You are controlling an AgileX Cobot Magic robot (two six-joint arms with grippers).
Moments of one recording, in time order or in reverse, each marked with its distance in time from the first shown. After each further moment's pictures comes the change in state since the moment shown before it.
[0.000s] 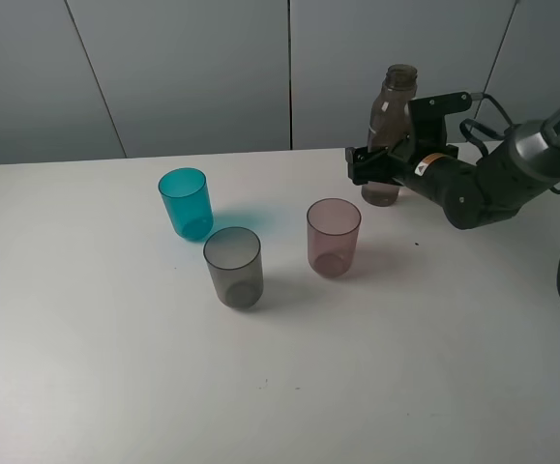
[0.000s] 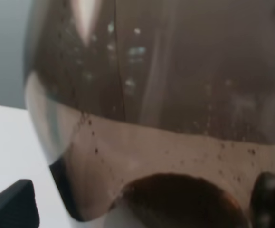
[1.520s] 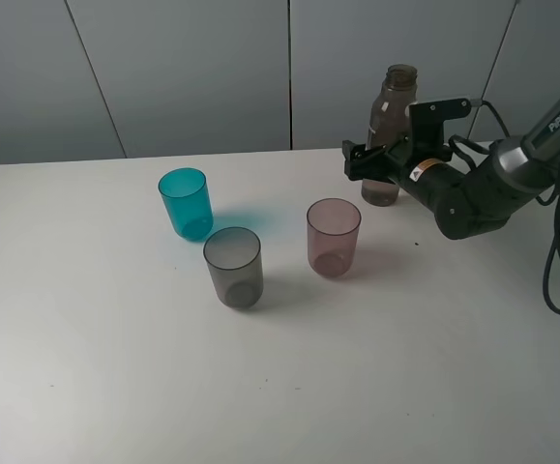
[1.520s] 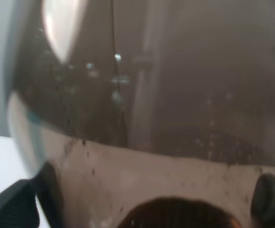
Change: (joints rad) left arm 0.000 0.000 0.000 0.000 0.000 0.002; right arm 0.000 0.075 -0.029 0.000 -0.155 0.035
